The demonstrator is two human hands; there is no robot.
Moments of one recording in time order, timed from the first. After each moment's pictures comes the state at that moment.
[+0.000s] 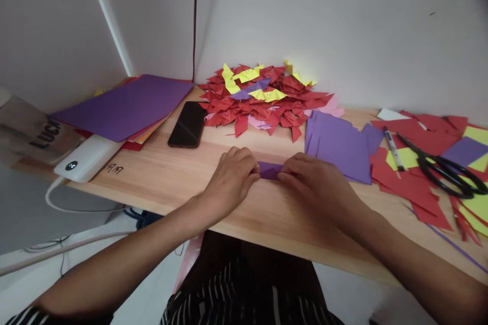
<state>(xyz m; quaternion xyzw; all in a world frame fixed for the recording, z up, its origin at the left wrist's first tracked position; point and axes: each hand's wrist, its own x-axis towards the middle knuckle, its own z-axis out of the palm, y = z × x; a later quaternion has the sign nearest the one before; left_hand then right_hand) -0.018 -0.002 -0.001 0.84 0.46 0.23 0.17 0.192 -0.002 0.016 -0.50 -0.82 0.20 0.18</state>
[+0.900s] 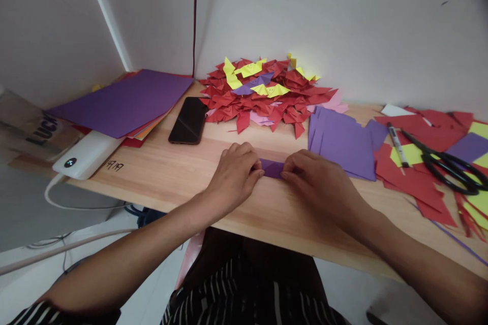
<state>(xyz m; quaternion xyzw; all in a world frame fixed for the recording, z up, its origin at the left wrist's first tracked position) -0.015 -0.001 0.000 0.82 0.49 0.23 0.19 0.189 -0.006 0.012 -0.51 -0.83 0.14 0.17</state>
